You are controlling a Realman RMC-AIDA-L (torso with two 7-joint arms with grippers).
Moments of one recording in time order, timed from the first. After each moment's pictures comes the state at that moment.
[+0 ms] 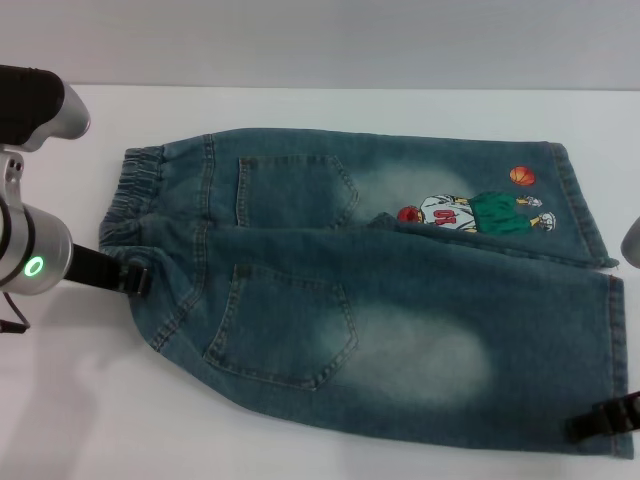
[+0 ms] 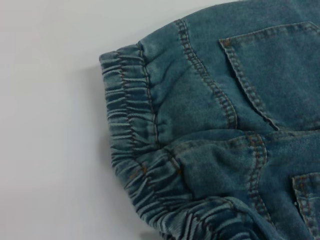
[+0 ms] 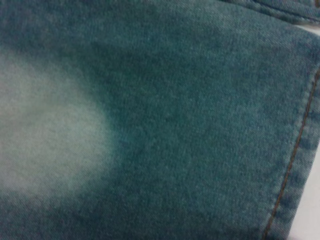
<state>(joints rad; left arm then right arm) -0.29 -2.06 -1.55 -1.63 2.78 -1.36 0.03 0.12 2.08 -1.70 -1.75 0.35 1.62 0.09</state>
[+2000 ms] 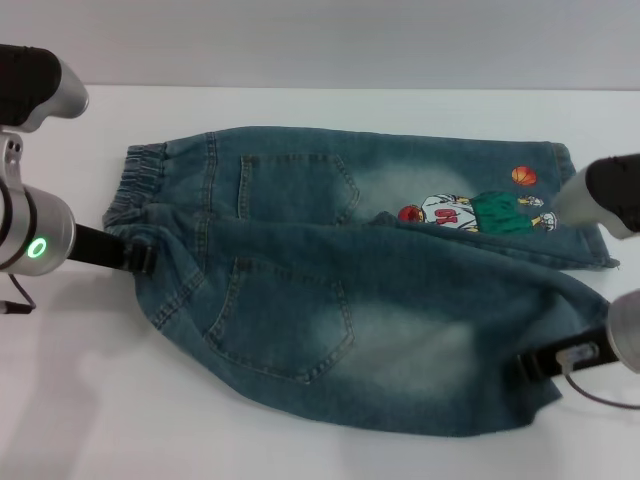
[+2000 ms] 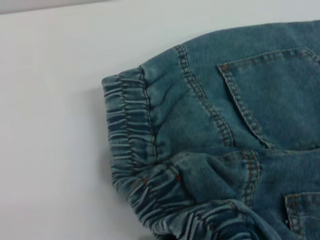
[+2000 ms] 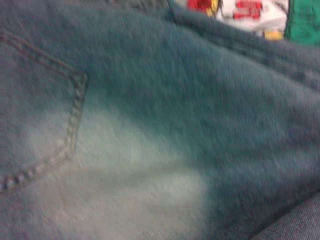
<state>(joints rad) -0.30 -2.06 -1.56 -1.64 2.78 -1.33 0.02 0.20 2.08 -1.73 -1.66 0.50 1.43 0.01</state>
